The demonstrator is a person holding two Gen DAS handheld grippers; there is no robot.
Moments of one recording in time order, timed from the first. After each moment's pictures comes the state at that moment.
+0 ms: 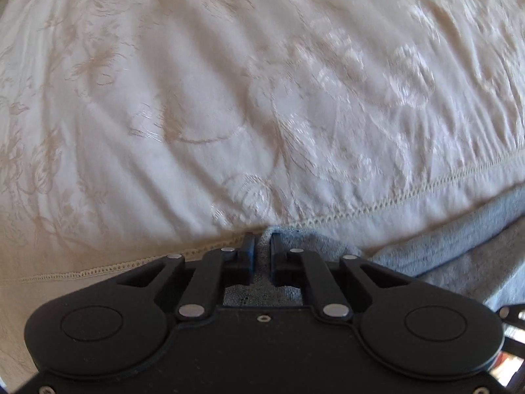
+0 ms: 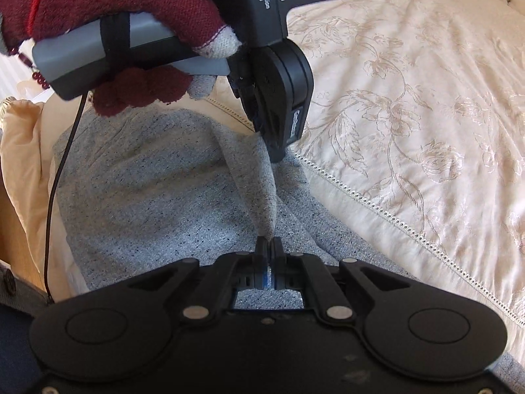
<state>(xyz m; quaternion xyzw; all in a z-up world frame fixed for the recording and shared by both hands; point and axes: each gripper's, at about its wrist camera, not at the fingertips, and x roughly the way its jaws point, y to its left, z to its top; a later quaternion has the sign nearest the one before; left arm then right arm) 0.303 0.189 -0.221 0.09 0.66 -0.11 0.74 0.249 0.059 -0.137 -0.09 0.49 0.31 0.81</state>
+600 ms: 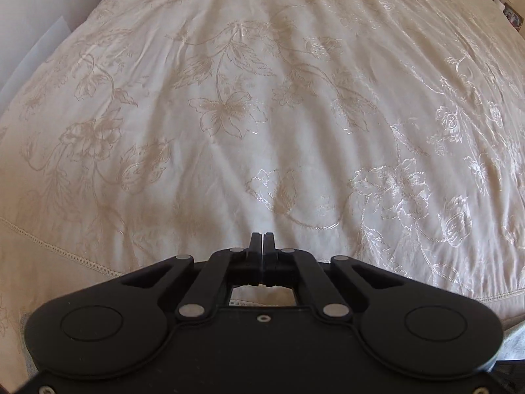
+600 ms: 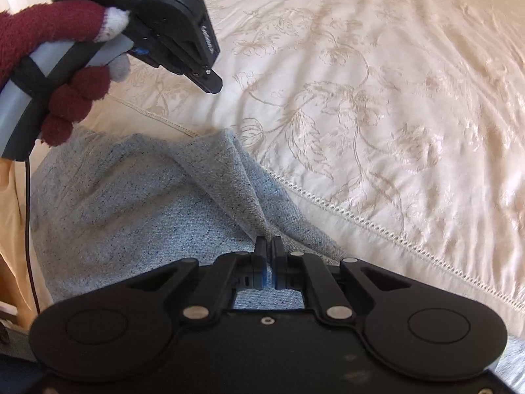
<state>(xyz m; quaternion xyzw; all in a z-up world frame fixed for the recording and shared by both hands) 0.312 0.253 -0.187 -0.03 0.56 0.00 0.83 0.287 0.044 -0.157 -0.01 0.53 0.27 0.80</state>
